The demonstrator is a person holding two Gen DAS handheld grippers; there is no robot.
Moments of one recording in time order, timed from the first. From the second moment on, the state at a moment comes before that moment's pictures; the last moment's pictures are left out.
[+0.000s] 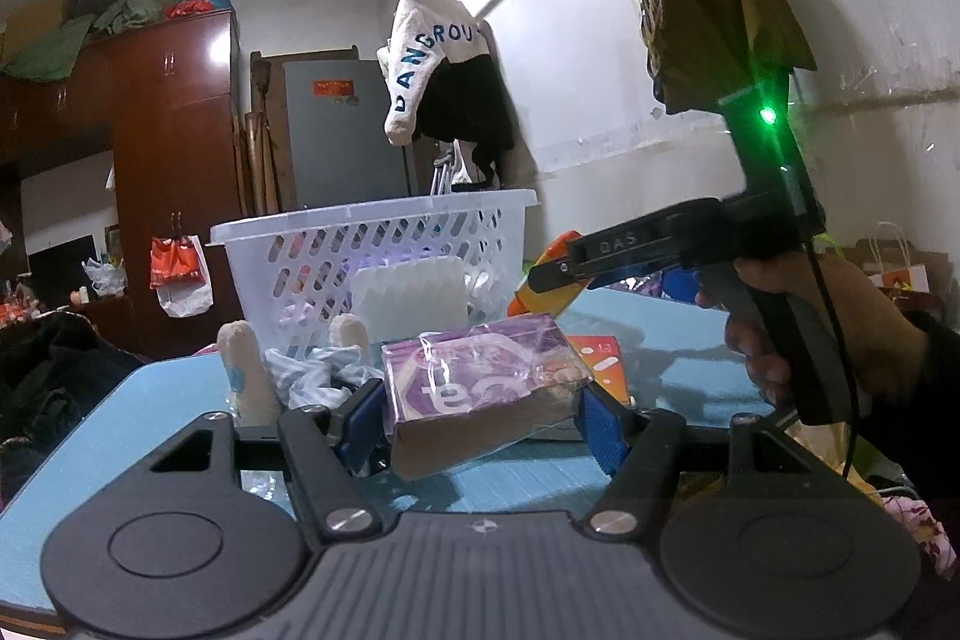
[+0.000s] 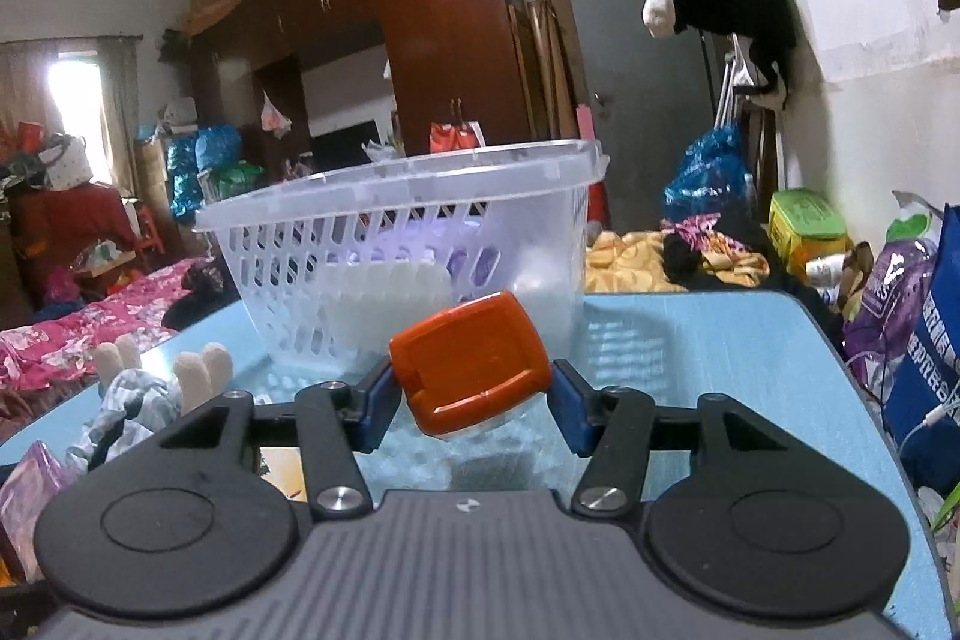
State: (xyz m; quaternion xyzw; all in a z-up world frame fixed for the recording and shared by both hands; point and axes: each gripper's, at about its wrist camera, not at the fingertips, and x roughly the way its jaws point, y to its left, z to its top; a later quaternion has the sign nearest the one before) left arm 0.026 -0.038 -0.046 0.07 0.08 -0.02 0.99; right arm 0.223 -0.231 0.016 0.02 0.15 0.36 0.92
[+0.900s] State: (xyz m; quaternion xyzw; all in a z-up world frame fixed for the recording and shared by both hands) left arm 0.025 0.013 0.020 0.03 0.02 0.00 1.00; right arm 0.206 -0.257 0.081 0.05 0.06 0.39 0.92
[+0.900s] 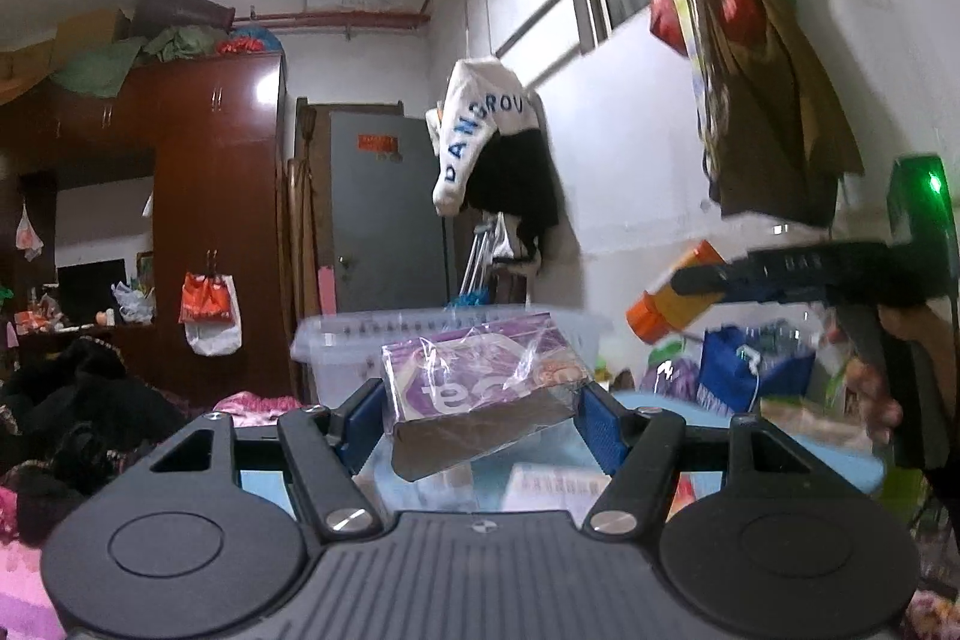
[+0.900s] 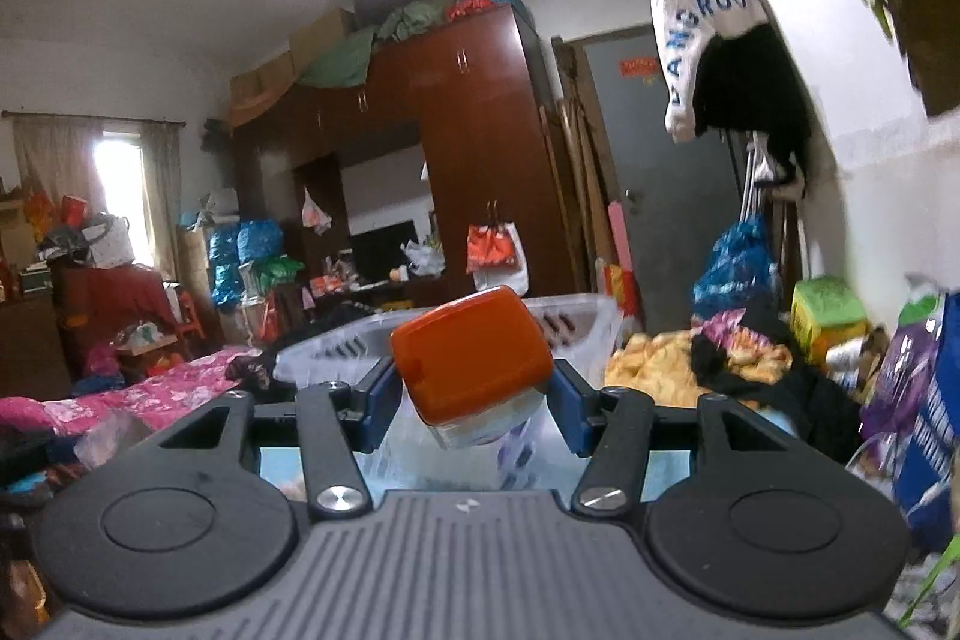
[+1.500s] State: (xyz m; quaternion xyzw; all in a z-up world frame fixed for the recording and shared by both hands) left arm 0.216 0.059 0.116 0.05 0.14 0.06 0.99; right arm 0.303 -0.166 0.108 -0.03 0.11 0.32 0.94
